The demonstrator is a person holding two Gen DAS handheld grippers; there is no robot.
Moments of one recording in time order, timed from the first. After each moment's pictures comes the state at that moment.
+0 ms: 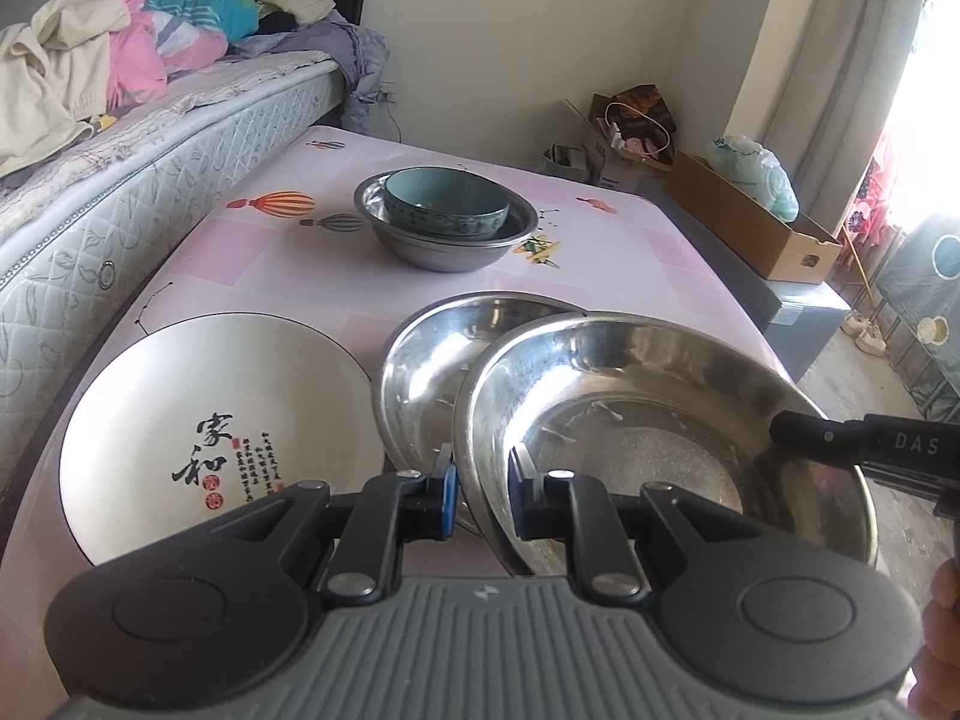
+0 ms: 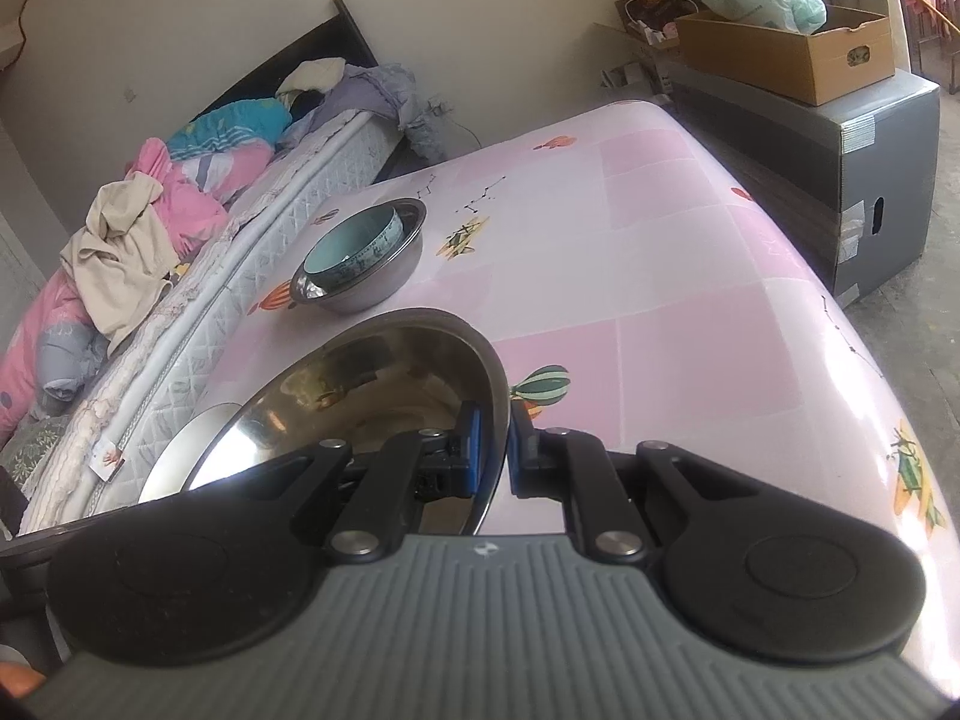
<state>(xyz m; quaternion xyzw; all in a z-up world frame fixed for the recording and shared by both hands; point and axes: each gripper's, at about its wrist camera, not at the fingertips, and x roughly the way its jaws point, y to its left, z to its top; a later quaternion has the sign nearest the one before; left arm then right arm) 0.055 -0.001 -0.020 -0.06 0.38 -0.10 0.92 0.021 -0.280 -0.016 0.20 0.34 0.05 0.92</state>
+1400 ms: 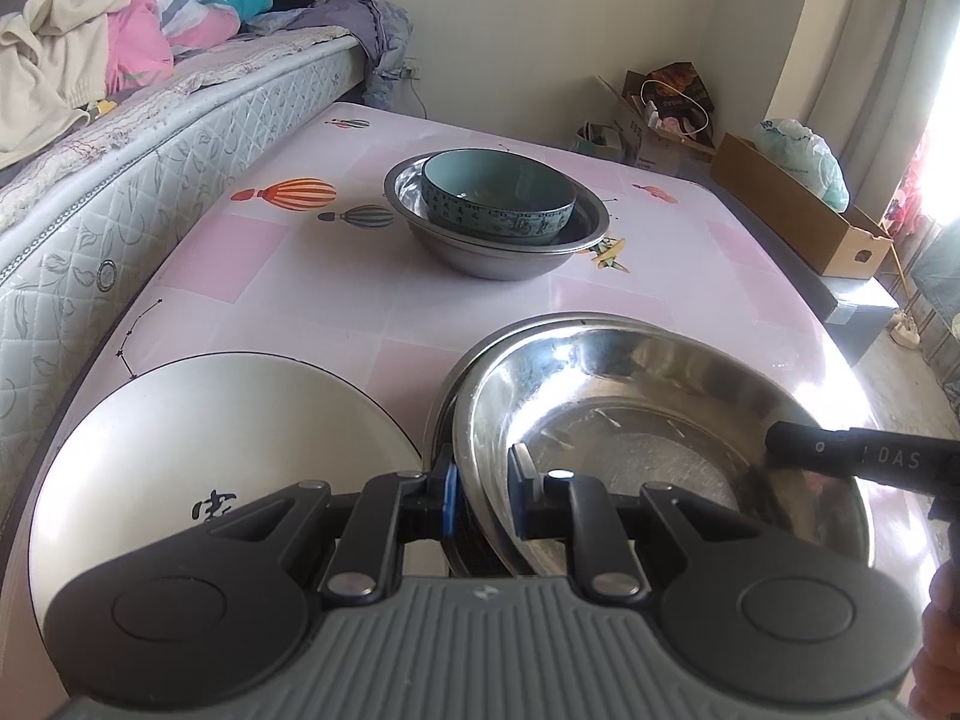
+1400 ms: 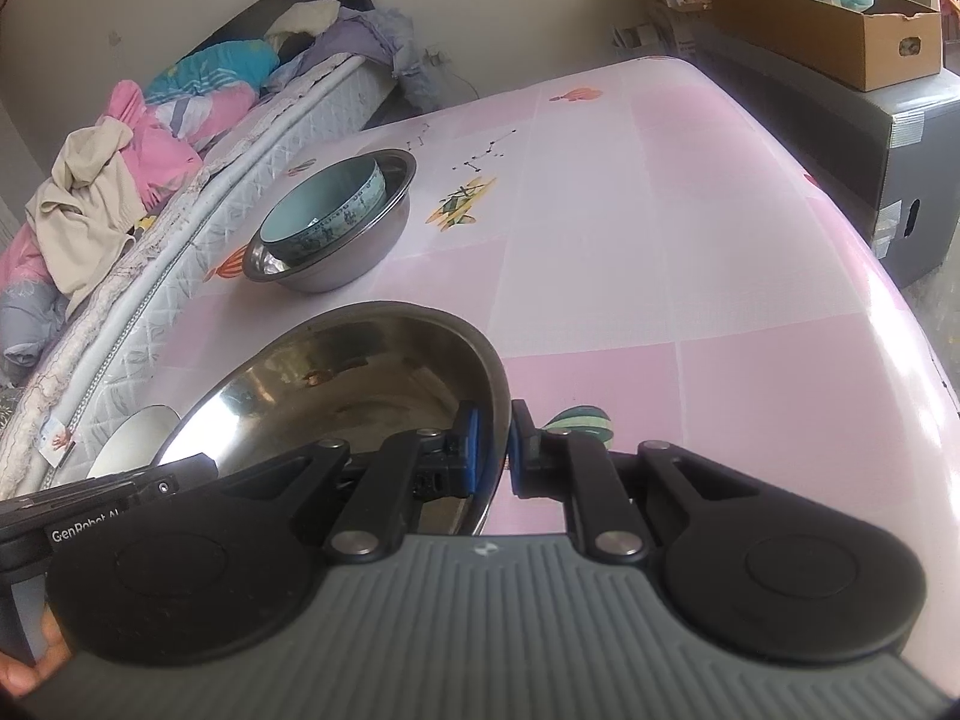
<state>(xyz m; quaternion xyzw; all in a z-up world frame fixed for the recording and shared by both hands) 0.125 0.009 -0.045 -0.05 0.40 -0.08 0.91 0.110 -0.250 -0.052 0.17 0.39 0.05 0.90</state>
